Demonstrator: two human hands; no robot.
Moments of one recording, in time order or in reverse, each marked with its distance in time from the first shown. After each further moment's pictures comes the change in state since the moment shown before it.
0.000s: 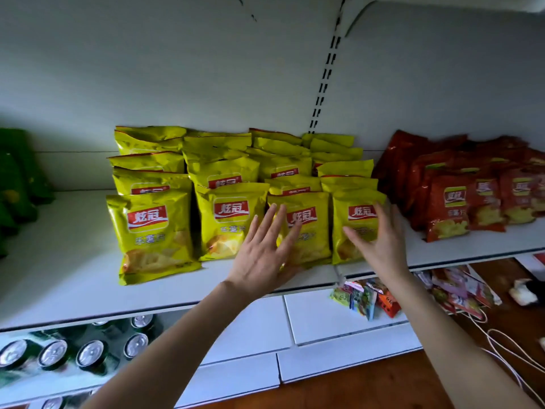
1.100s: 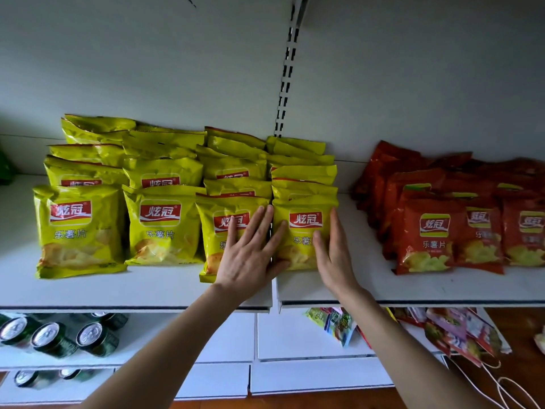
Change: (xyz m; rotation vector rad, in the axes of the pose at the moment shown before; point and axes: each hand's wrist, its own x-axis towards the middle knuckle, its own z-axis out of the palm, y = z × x) left_hand 0.066 0.068 0.062 0.195 -0.024 -0.222; right_hand 0.043 0.054 0.021 0.470 -0.236 -0.126
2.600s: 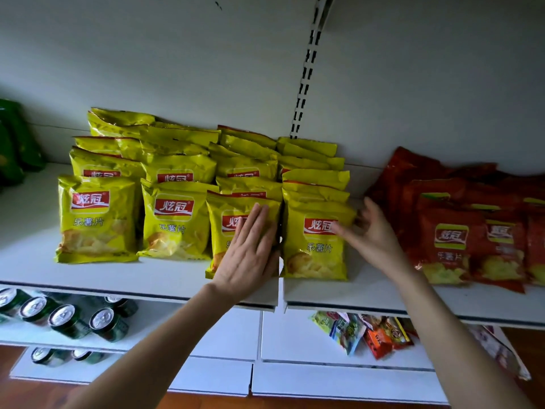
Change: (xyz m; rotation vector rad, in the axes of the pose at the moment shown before) left_hand -0.011 -0.007 -0.007 -0.209 0.214 -0.060; right_hand 0.041 -0.015 -0.059 0.012 -0.169 0.184
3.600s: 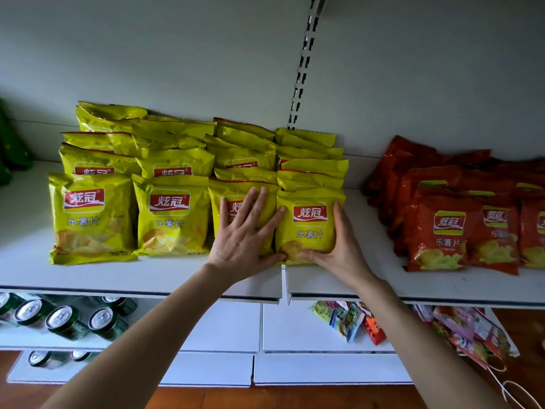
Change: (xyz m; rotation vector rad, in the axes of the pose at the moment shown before) left_hand 0.011 -0.024 -0.003 0.282 -0.150 0.095; right_hand -0.023 0.022 0.057 -0.106 -0.030 -0.267
